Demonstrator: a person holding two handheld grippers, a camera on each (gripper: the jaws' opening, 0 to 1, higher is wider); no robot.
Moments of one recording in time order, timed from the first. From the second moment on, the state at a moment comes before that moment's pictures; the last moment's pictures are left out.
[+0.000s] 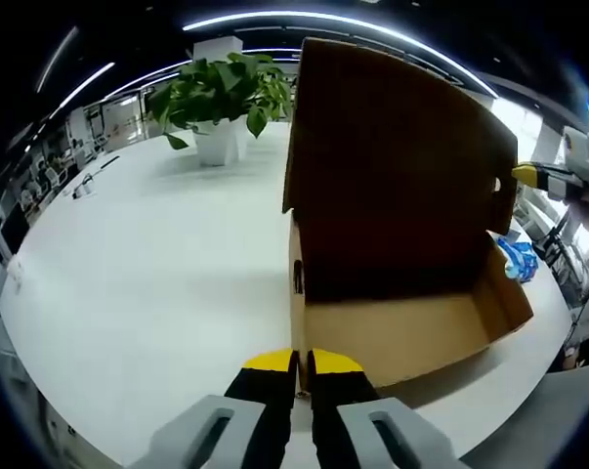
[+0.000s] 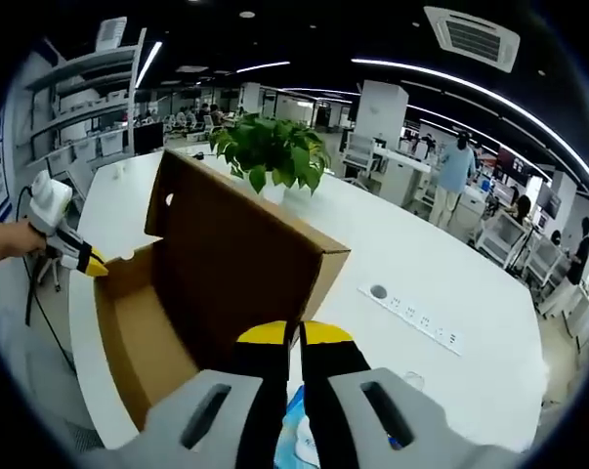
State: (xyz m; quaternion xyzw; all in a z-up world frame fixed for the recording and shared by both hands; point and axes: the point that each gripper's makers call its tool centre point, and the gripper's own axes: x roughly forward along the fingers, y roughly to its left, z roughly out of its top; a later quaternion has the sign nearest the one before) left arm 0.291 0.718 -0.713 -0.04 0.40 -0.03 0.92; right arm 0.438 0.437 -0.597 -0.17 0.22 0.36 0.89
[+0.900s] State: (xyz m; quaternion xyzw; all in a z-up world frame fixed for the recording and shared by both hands) left arm 0.298 0.716 -0.679 -0.02 0.35 -0.05 0.93; right arm 0.388 0.436 -0.607 -0.15 0.19 0.35 0.90
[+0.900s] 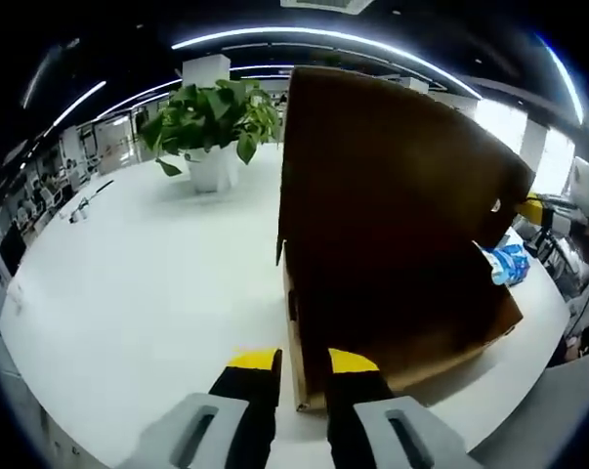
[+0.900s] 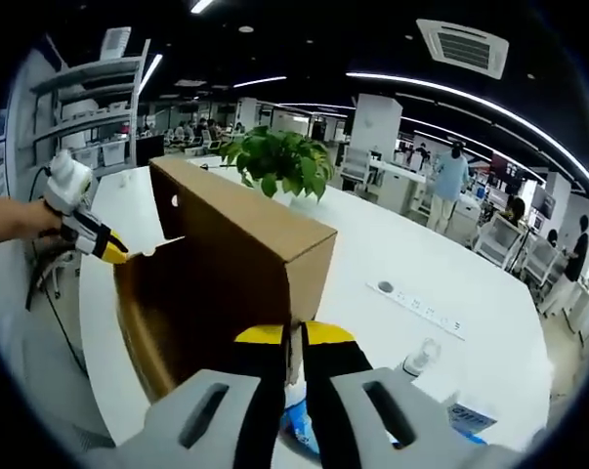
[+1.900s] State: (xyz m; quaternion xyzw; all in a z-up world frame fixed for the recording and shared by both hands) left arm 0.319 0.714 -0.611 0.04 0.26 -0.10 0.96; right arm 0.352 0.437 -0.630 -0.15 0.20 0.36 0.90
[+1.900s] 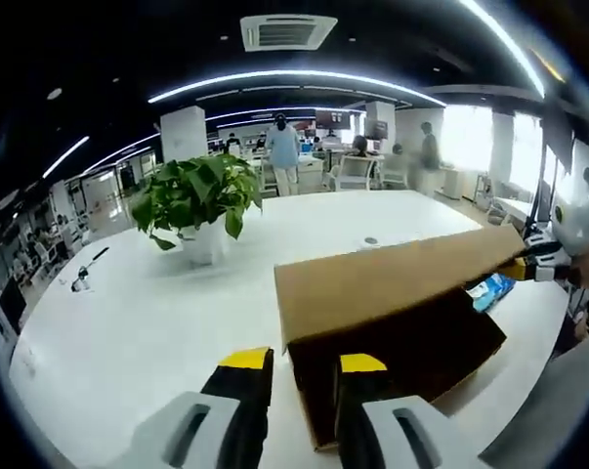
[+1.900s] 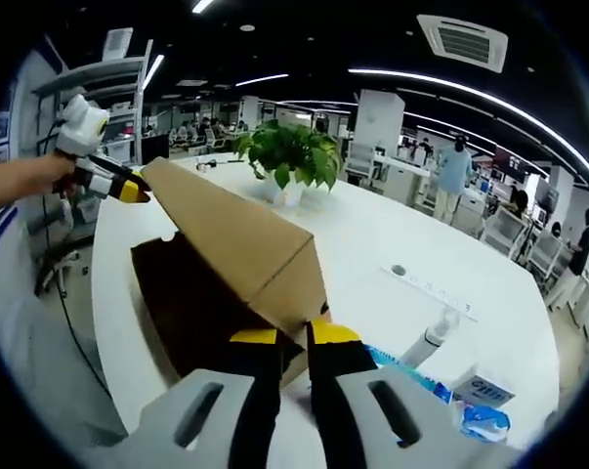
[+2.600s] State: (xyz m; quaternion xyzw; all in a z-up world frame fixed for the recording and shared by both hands) left arm 0.304 0.706 -0.632 0.06 0.28 -0.13 0.95; right arm 0.333 0.439 -0.655 -0.15 0.22 0.38 0.88
